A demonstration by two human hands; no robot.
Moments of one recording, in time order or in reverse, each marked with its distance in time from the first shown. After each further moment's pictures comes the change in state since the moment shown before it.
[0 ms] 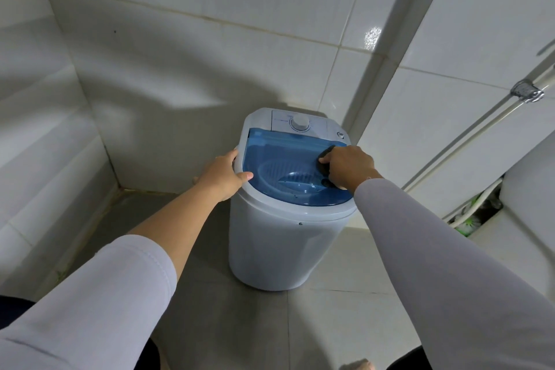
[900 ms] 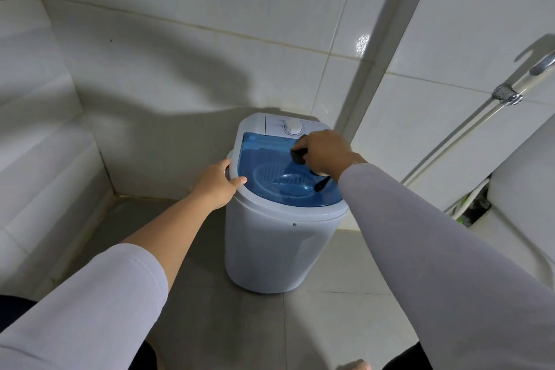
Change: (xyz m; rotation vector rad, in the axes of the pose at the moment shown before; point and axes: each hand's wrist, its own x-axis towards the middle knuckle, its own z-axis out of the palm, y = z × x) left_hand -0.029 0.011 -0.006 -0.047 0.009 -0.009; right_hand -0.011 -0.022 -0.045 0.102 0.041 -0.145
